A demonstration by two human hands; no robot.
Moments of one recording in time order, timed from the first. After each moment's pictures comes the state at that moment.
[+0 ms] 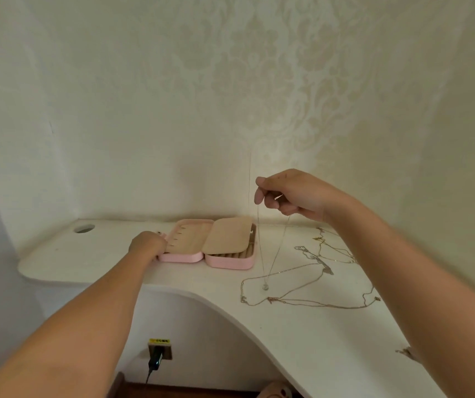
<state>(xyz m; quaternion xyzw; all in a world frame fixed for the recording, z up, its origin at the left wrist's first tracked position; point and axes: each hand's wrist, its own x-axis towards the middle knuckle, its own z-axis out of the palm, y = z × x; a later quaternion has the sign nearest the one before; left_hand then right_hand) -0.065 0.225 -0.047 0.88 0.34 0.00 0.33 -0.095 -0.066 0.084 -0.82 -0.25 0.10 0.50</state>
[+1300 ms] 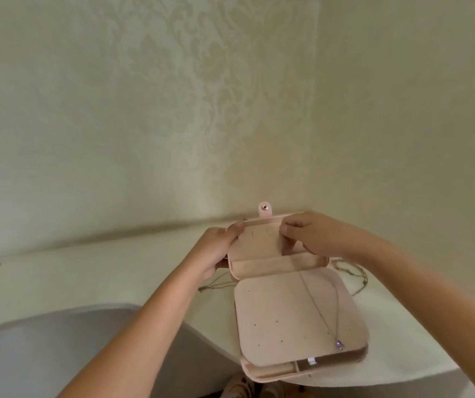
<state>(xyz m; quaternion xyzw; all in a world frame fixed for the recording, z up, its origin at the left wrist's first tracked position) -0.147 -0.022 -0.005 0.75 -0.05 -0.06 0.66 -0.216 -0.204 0.049 -0.93 -0.09 0.00 0.35</state>
